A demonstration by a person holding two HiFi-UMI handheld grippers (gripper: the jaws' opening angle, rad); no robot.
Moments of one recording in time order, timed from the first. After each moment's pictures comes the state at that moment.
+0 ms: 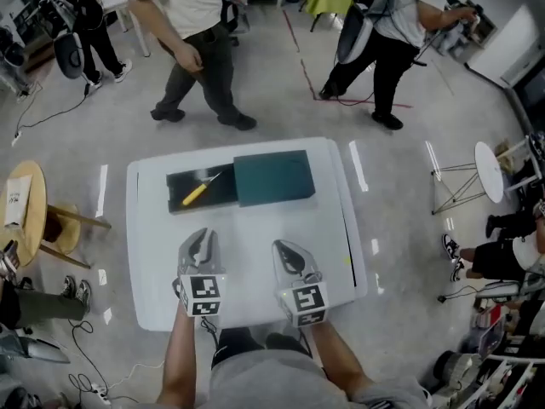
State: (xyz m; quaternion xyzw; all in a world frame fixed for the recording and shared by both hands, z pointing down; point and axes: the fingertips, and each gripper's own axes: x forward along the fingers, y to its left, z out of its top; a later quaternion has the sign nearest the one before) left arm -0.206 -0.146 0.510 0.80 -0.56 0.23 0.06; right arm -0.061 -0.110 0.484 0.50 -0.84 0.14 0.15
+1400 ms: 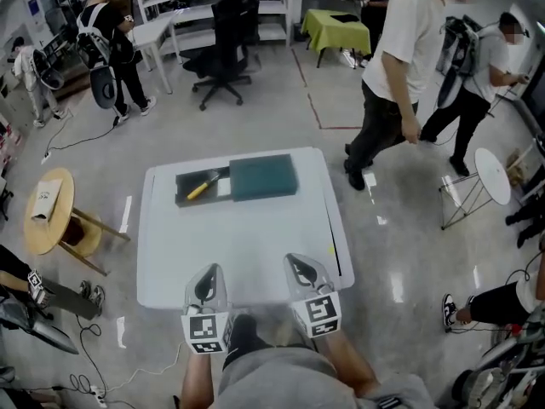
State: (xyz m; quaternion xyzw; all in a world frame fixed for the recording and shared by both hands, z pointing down) left arm -0.128 0.056 0.407 0.78 -0.62 0.10 0.08; right arm 0.036 0.035 0.423 0.47 -0.87 0.07 0.12
